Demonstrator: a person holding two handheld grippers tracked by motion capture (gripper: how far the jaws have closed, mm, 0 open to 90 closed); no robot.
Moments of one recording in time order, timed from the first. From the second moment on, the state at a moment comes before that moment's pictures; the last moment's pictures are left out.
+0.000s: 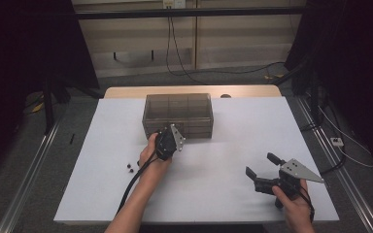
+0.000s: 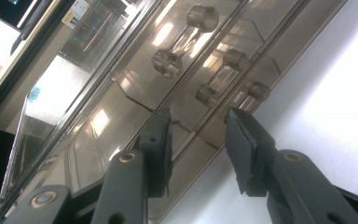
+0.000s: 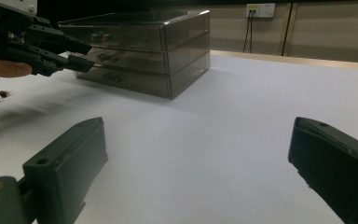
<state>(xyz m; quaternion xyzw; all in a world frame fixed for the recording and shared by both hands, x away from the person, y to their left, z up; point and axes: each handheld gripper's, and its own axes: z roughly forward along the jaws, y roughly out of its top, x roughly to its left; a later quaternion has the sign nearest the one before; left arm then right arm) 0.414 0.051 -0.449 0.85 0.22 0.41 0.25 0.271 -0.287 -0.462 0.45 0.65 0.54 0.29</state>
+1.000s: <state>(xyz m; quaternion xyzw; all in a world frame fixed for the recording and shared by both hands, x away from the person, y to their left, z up) 0.416 0.038 -0.456 0.84 0.19 0.44 0.24 0.271 -0.288 -0.462 0.45 0.66 0.53 0.29</state>
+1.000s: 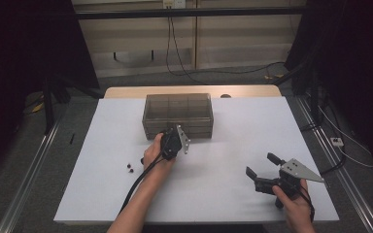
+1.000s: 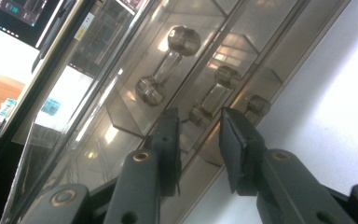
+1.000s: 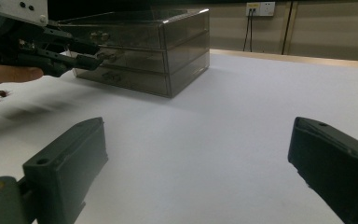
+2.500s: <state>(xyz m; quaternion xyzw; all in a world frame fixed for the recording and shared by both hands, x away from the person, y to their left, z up) 0.416 0.037 -0.458 0.85 0.14 0.46 0.21 0.272 -0.288 -0.462 0.45 0.66 0.53 0.29</state>
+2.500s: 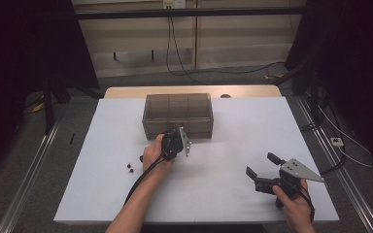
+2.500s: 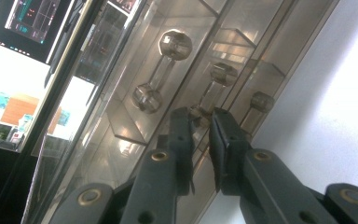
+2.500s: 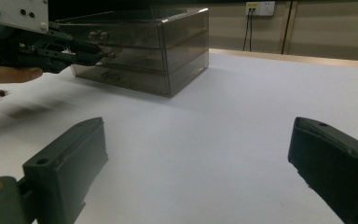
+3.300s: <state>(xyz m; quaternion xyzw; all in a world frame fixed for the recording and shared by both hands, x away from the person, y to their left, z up) 0.409 0.035 -0.457 0.85 0.11 0.48 0.20 0.272 -0.288 -0.463 0.45 0.66 0.53 0.28</state>
